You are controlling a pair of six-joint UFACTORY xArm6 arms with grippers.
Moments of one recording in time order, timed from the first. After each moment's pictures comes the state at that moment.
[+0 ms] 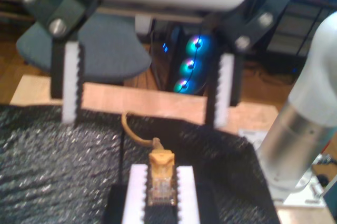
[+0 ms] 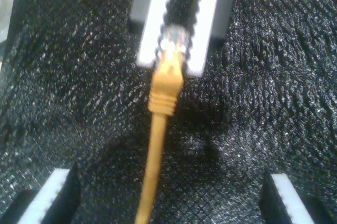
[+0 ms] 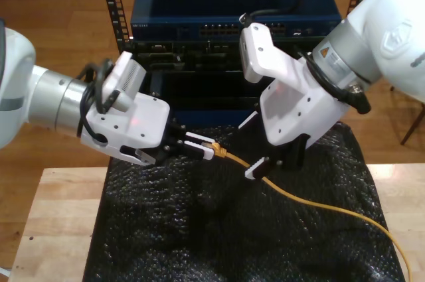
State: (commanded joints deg) left arm 12.7 -15.5 -44.9 -64.7 99.1 -249.1; right arm 17.8 -21.8 -51.0 36.6 70.6 -89.0
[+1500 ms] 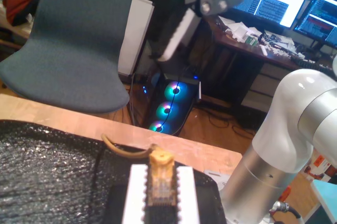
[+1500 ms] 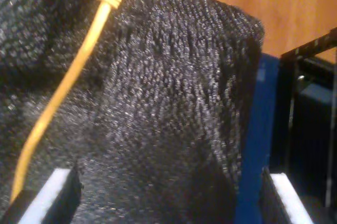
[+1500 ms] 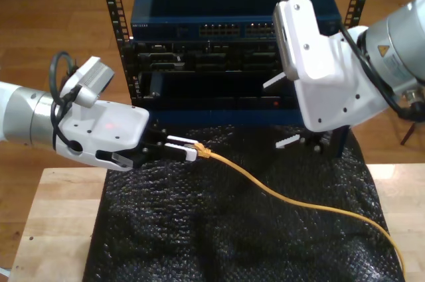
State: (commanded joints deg) left arm 17.6 -14.4 -42.5 -67.3 106.7 -253.3; right arm 17.1 -36.2 -44.8 33.2 58.2 -104.4
